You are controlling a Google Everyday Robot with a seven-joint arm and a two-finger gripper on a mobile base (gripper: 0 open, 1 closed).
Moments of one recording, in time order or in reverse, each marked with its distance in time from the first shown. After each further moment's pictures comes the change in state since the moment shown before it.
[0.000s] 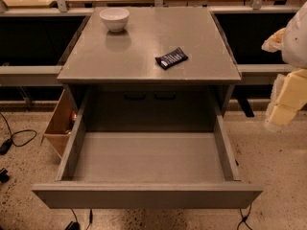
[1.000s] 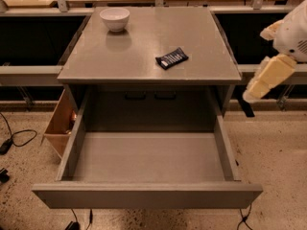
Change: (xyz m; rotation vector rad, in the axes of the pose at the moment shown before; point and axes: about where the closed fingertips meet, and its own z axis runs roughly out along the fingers) arm -0.001 -0.079 0.036 0.105 -0.197 0.139
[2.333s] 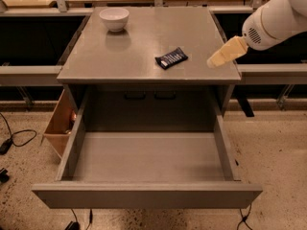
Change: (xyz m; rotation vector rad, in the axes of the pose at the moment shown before) arm -0.036 -0.088 0.057 0.304 -0.081 0.451
